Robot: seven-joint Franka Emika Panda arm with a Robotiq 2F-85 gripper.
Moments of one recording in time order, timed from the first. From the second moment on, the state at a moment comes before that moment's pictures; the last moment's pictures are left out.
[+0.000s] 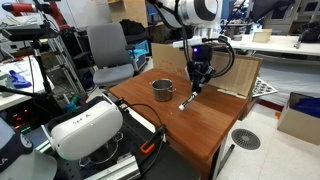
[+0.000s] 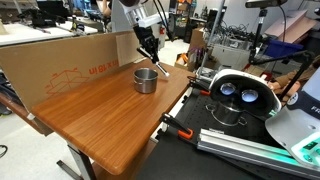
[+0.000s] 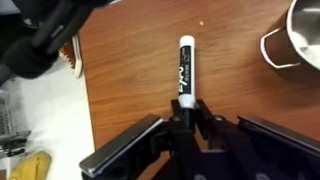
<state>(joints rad) -0.04 0.70 -0.09 -1.64 -0.18 1.90 0.19</state>
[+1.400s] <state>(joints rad) -0.05 0.87 -0.10 -1.39 -0.13 1.78 0.18</state>
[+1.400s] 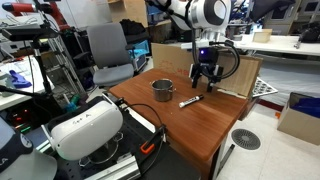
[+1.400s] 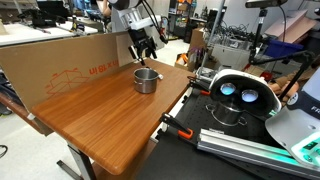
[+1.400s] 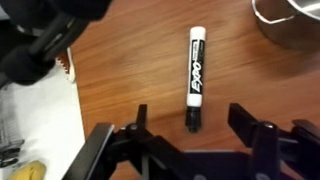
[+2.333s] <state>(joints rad) -0.04 0.78 -0.09 -1.43 -0.13 1.87 0.18</state>
